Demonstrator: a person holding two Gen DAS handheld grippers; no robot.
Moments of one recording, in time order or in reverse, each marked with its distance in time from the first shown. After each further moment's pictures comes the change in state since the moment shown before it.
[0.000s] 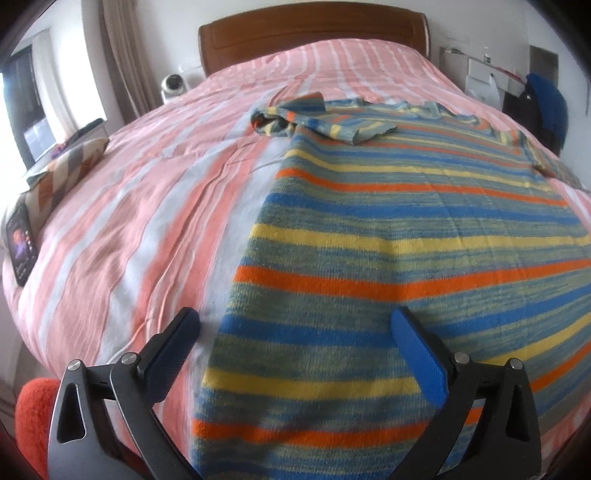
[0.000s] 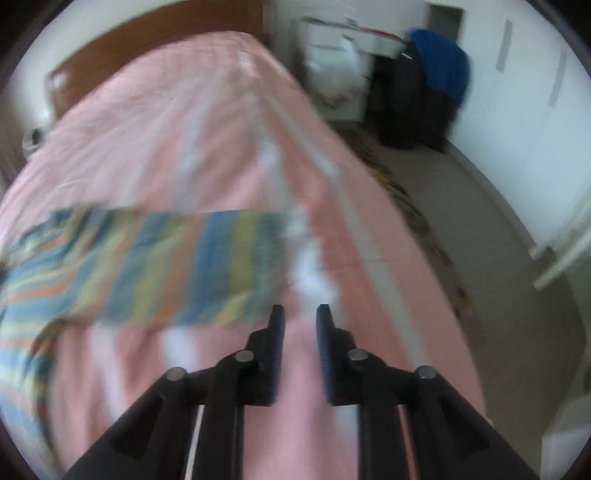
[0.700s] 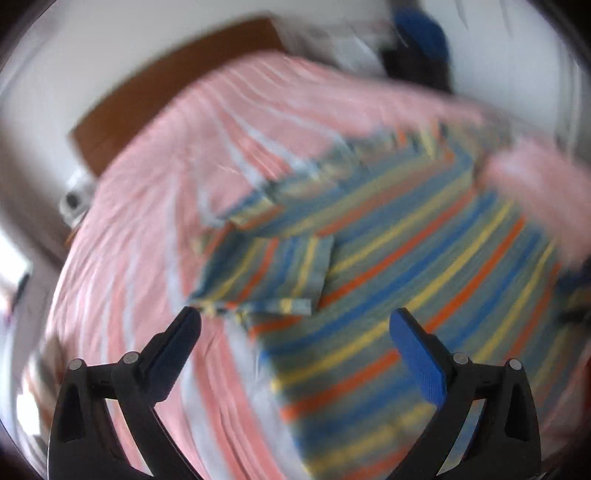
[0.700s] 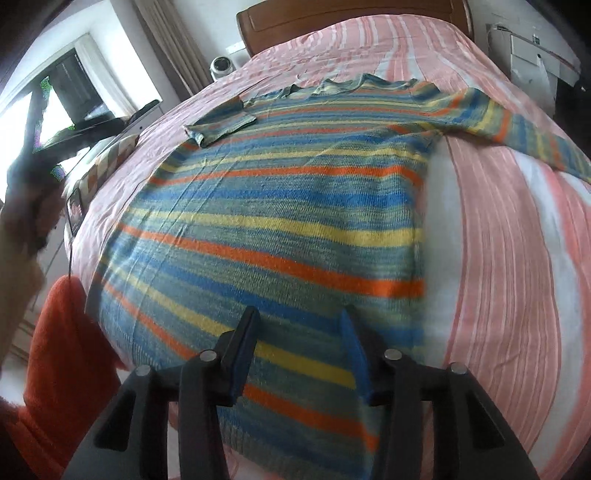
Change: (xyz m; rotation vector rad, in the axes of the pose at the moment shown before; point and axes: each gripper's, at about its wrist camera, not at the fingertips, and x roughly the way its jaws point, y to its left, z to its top) left arm 0.027 -0.053 0.164 0.623 -0.039 -0.200; right arm -0.048 0.213 -0.193 -0.287 0.069 0.525
